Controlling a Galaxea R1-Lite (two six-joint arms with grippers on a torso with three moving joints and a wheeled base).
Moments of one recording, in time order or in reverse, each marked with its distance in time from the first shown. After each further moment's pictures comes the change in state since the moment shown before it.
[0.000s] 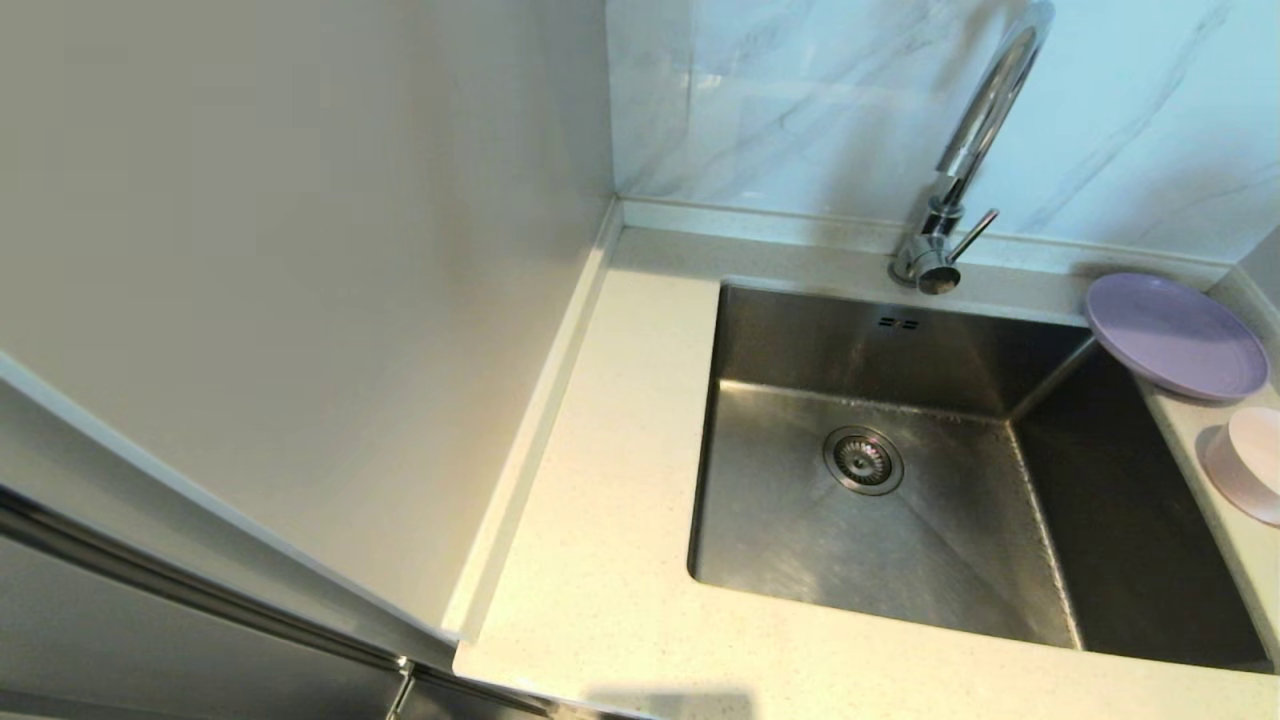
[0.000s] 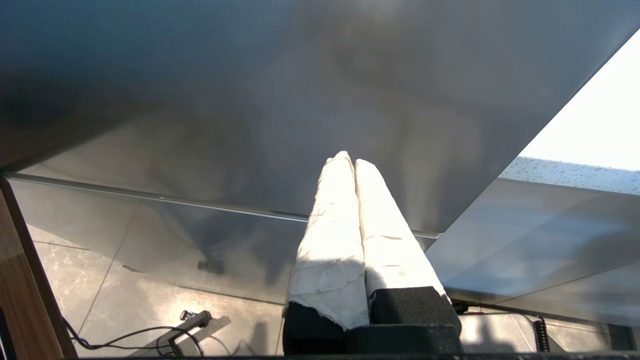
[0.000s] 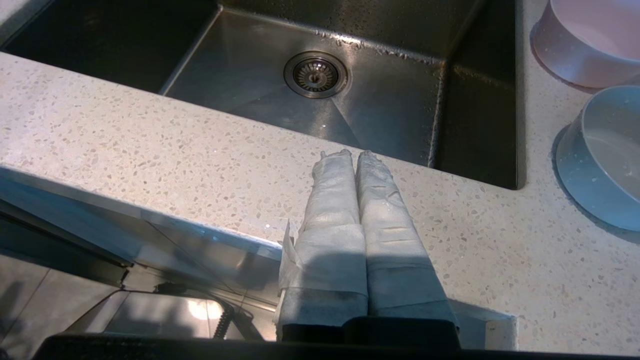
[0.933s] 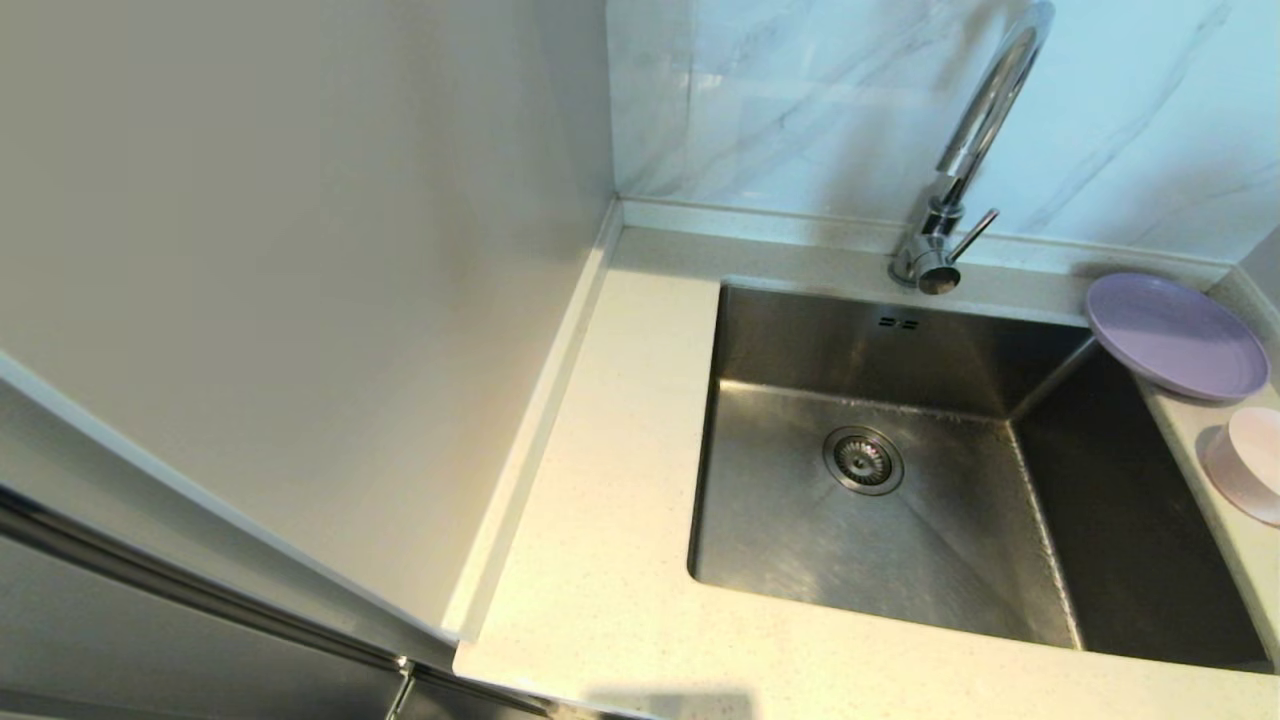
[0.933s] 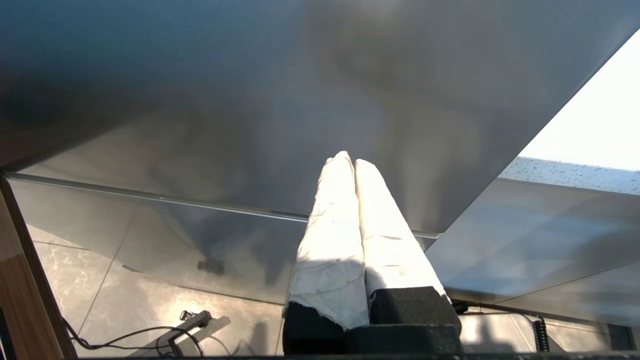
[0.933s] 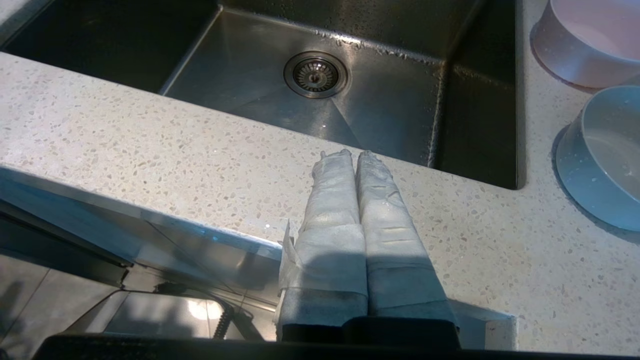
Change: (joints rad) left arm 0.000 0.000 0.000 0.000 0.000 0.000; right arm 0.000 0.000 0.000 0.000 0.000 0.000
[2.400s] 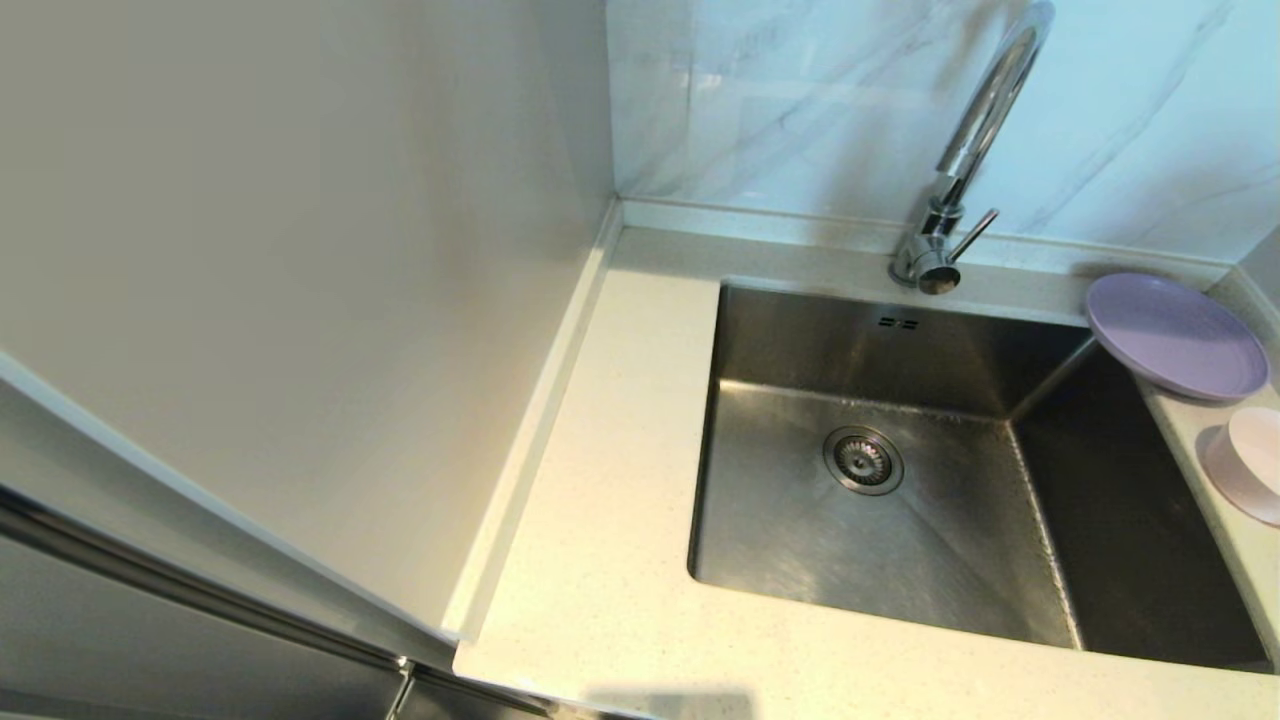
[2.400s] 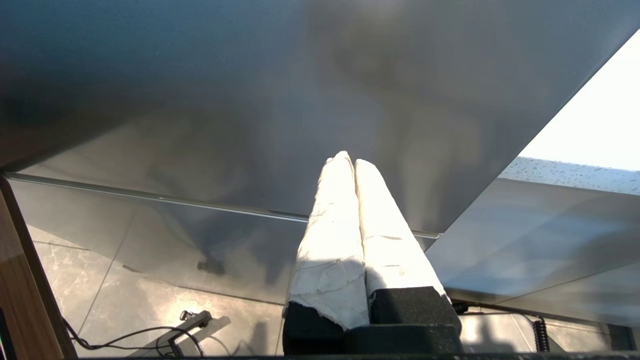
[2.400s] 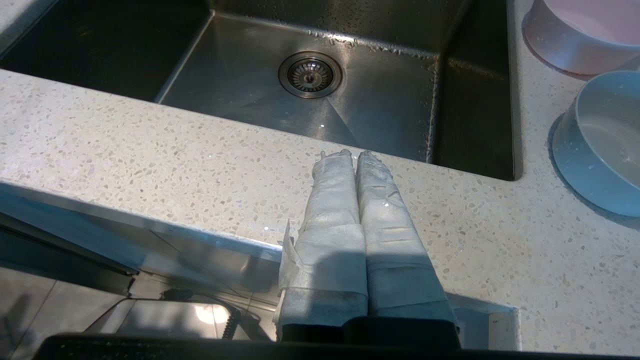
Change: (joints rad) left arm 0.000 0.000 0.000 0.000 0.000 0.000; right arm 0.000 0.000 0.000 0.000 -0.026 0.040
